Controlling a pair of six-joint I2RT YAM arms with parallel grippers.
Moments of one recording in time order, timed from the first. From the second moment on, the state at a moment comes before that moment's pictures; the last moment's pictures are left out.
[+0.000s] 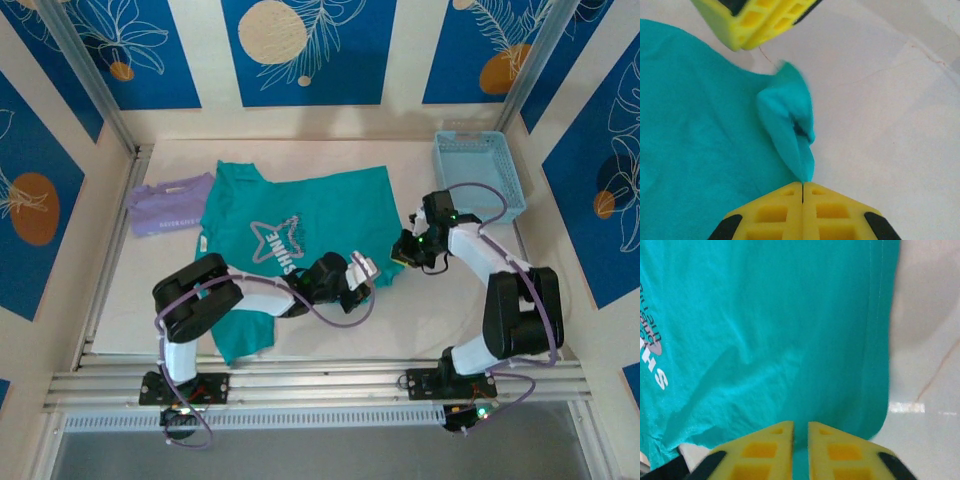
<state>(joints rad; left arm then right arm) -1.02 1.90 0.90 0.48 0.18 -0.05 0.11 1.51 0.94 -0.69 -0.41 0.42</state>
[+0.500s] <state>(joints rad) -0.97 1.94 0.86 0.57 0.28 -0.27 0.24 1.24 0.70 -0.65 -0.35 0.47</state>
